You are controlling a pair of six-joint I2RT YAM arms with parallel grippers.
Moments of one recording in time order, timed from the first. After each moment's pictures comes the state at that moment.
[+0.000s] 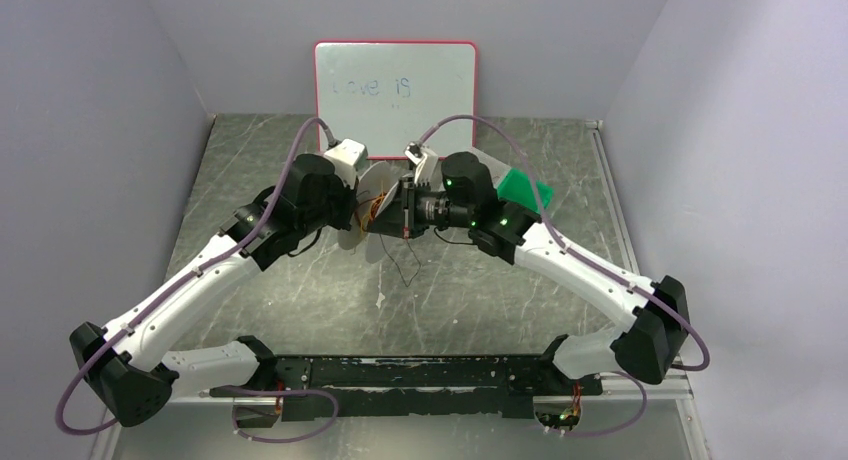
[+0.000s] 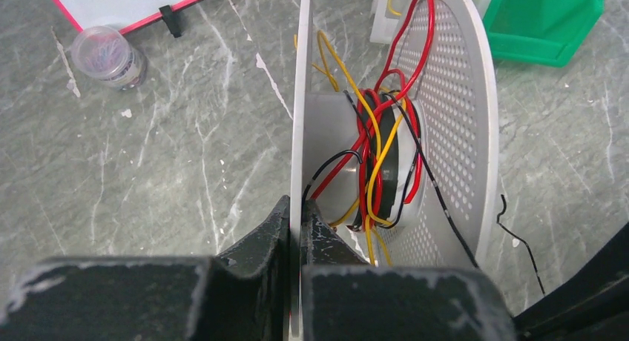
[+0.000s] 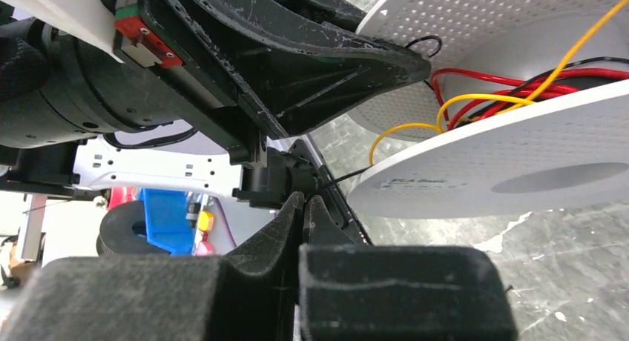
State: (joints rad) left arm -0.69 1.13 1.14 -0.55 -0.18 -0.14; right arm 0.83 1.35 1.18 -0.15 -0.46 0.68
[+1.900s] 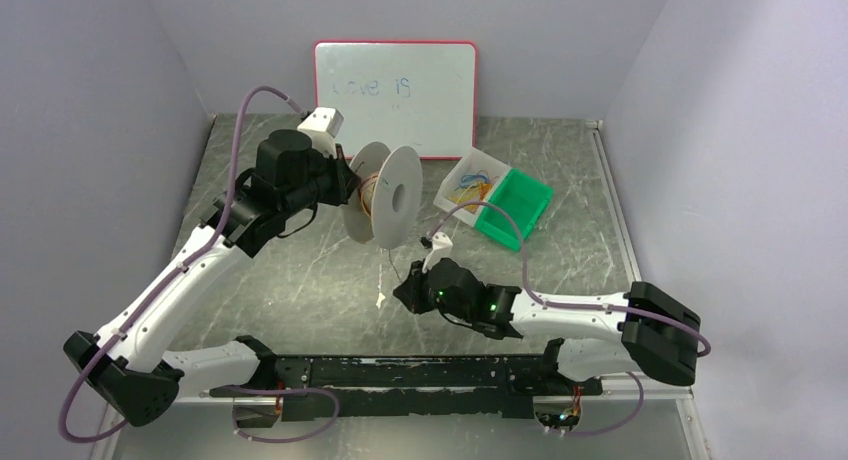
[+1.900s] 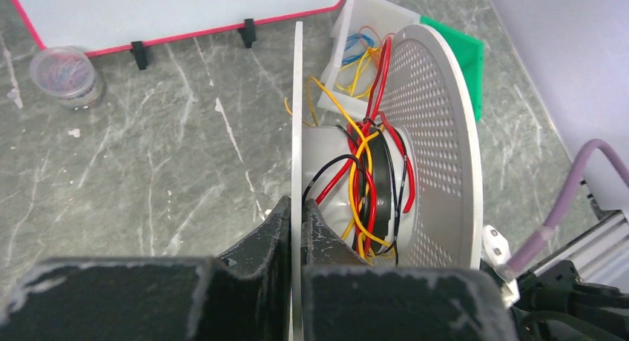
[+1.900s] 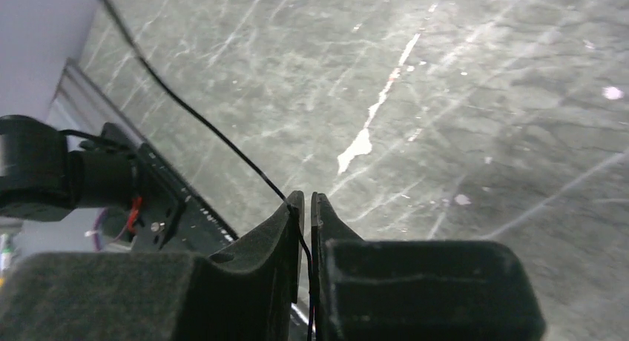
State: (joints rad) left arm -0.60 1.15 1.28 -0.54 -0.07 -0.36; right arm 1.16 1.25 0.55 0.23 0.20 0.73
